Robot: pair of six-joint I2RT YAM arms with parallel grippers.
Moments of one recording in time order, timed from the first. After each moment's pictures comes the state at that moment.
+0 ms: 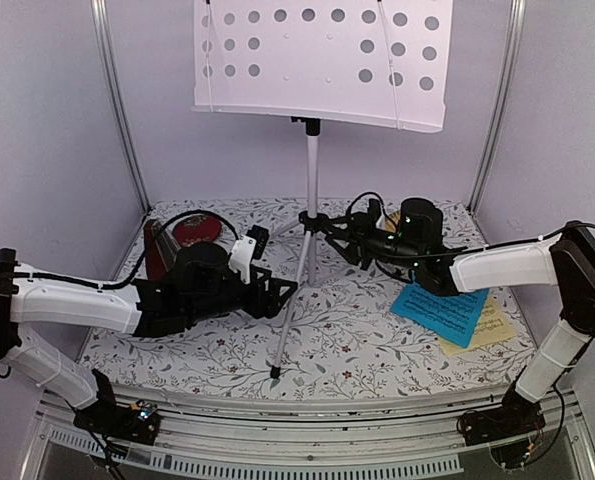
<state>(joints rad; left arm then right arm) -0.99 1.39 0.72 0.32 -0.17 -0.33 0.71 1.66 0.92 0.64 -0.33 1.38</state>
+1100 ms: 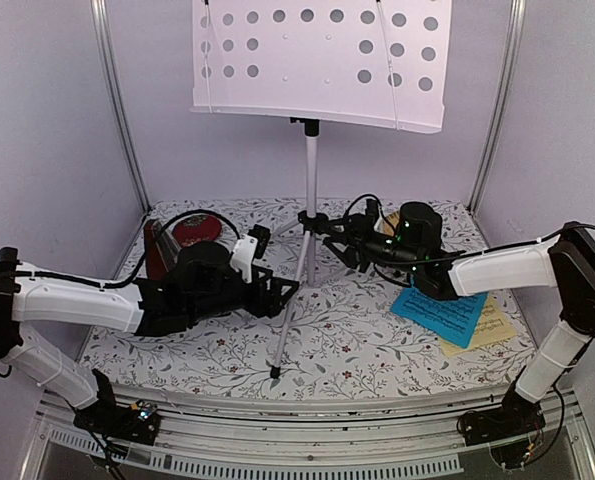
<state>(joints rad) -0.99 1.41 0.73 0.32 -0.17 -0.33 0.73 1.67 0.91 0.68 -0.32 1.35</state>
